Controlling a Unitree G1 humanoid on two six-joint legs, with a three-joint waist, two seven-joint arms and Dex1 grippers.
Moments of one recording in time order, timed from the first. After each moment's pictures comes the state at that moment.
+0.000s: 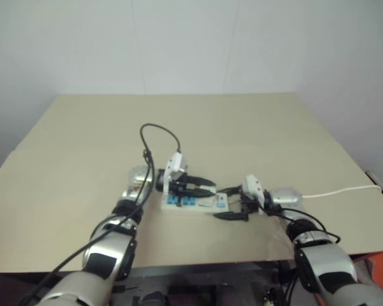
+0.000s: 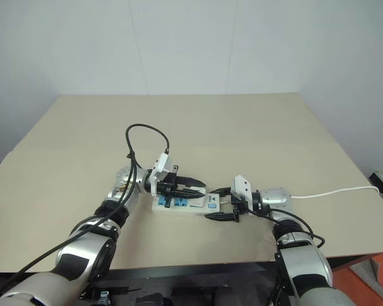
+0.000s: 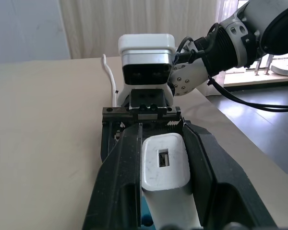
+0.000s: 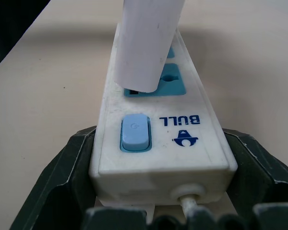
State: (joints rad) left arm -0.89 0.19 -0.08 0.94 -0.23 -0.25 -1.58; right arm -0.78 -0.37 0.07 1.13 0.16 -0.53 1.52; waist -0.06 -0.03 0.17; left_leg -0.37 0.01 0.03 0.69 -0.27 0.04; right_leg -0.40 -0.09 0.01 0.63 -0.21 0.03
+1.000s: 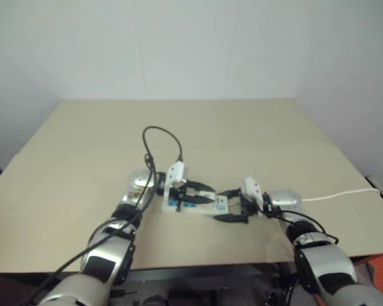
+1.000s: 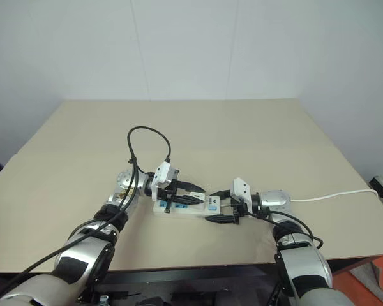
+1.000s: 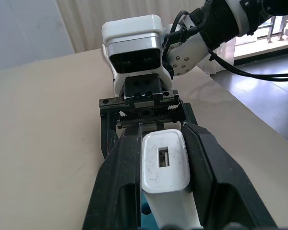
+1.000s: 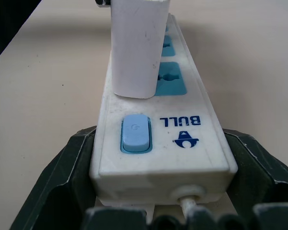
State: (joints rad) left arm -0.86 0.21 -0.15 0.96 -0.19 -0.39 -1.53; right arm -0.77 -0.36 0.07 1.15 0.12 -0.53 1.49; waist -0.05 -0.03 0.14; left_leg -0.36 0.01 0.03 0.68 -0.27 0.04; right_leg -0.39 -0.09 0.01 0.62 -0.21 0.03
